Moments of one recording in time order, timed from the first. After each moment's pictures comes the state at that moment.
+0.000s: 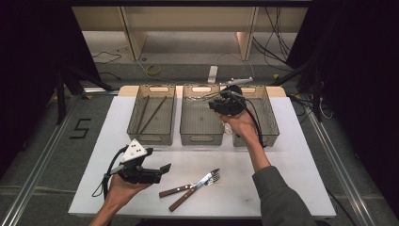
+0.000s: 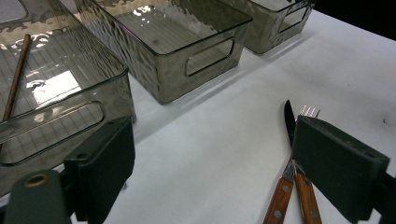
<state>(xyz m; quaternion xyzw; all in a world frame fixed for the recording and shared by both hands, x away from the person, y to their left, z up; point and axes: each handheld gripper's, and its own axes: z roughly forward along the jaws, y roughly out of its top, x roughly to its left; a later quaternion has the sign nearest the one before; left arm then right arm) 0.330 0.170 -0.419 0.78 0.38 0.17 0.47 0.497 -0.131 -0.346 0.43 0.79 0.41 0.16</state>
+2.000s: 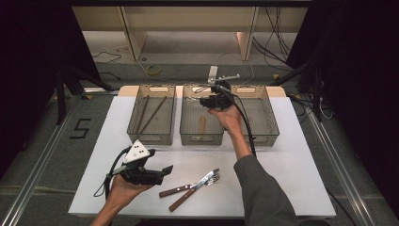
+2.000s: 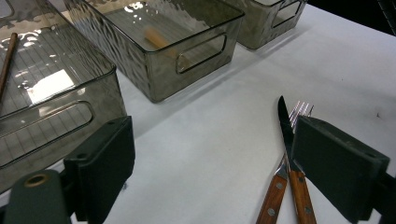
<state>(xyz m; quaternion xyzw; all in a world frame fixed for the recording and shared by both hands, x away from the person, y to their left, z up) 0.330 0.164 -0.420 0.79 0.37 0.16 0.46 0.542 -0.107 -0.373 0.48 0.76 0.41 0.15</state>
